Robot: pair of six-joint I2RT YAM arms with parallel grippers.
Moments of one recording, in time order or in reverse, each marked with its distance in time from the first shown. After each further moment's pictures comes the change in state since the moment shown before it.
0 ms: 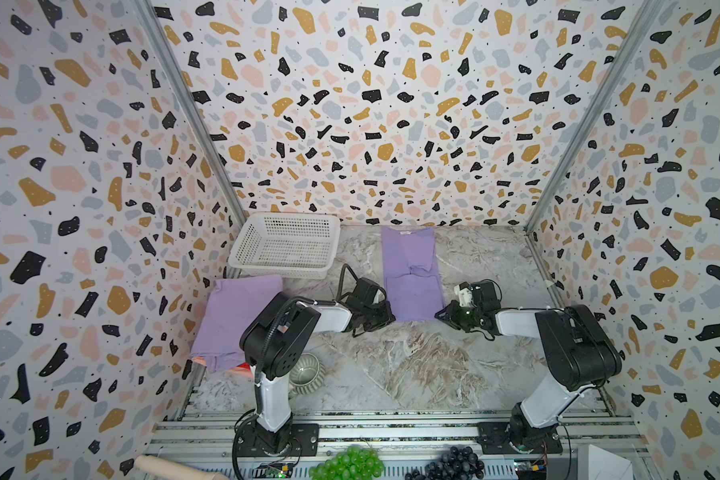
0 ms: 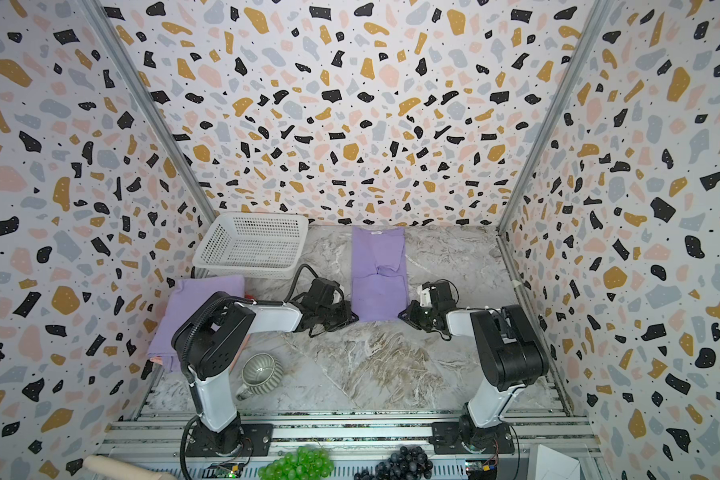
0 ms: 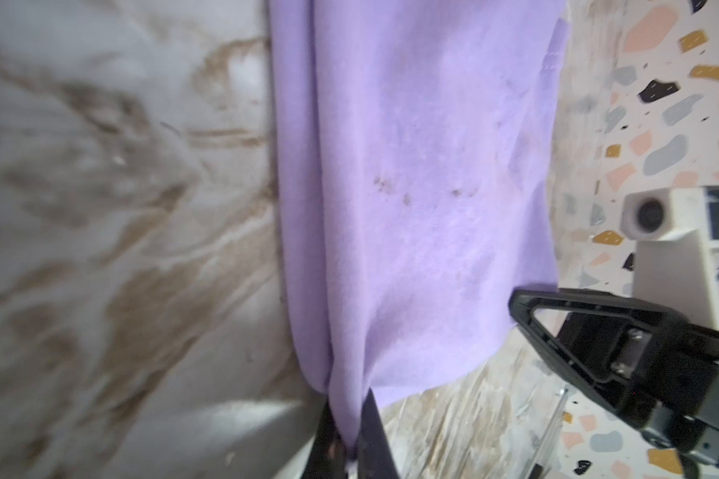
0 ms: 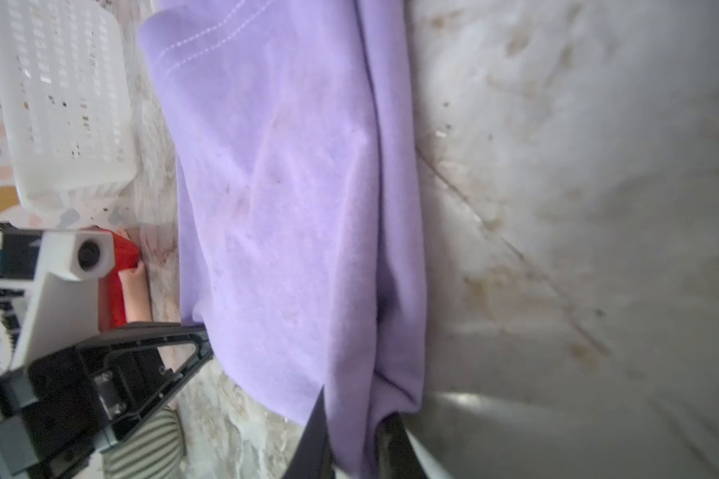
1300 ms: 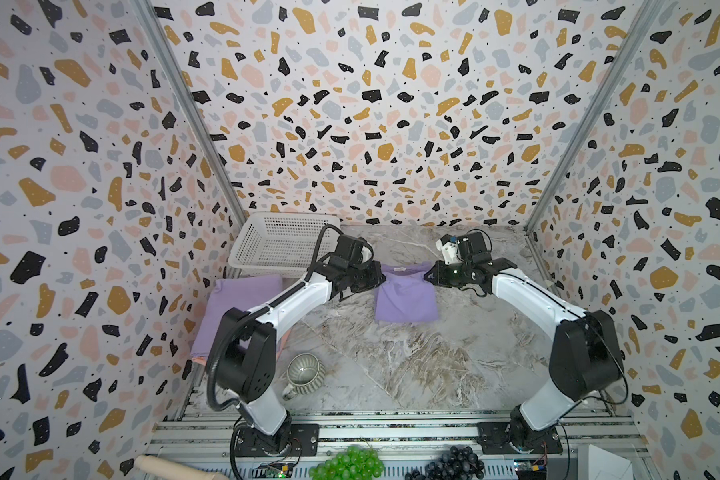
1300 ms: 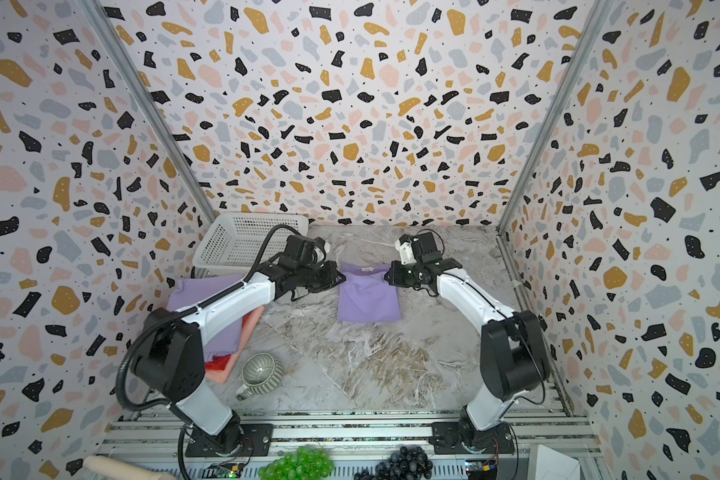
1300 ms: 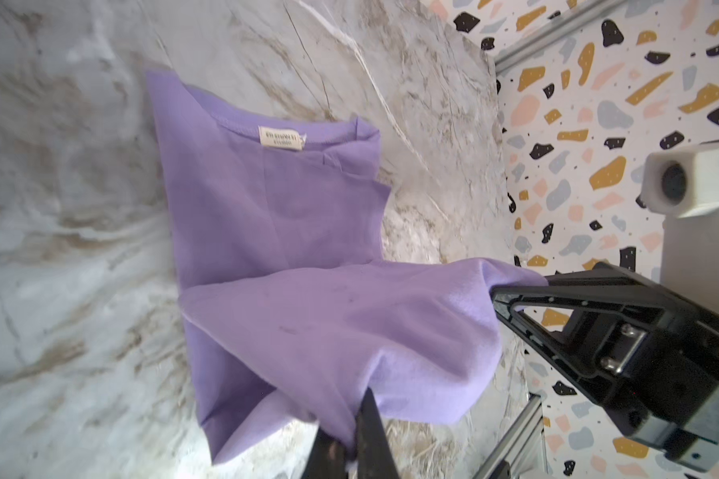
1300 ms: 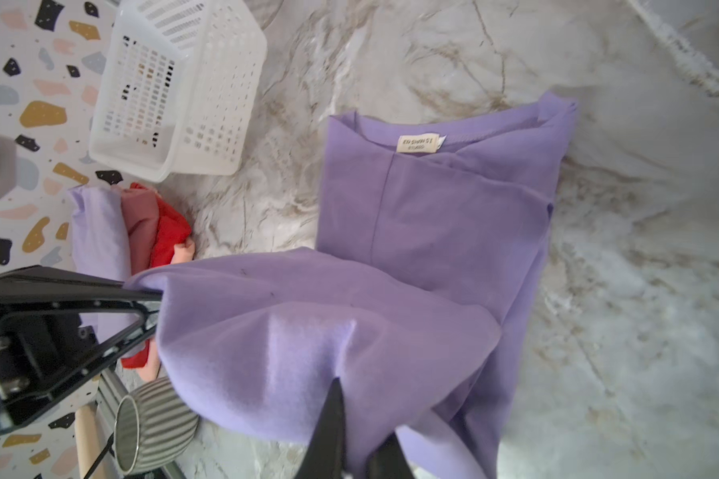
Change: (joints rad) left arm 0.143 -0.140 0.386 -0.439 0.011 0.212; right arm 0.096 0.023 0.626 -0.535 0.097 -0.249
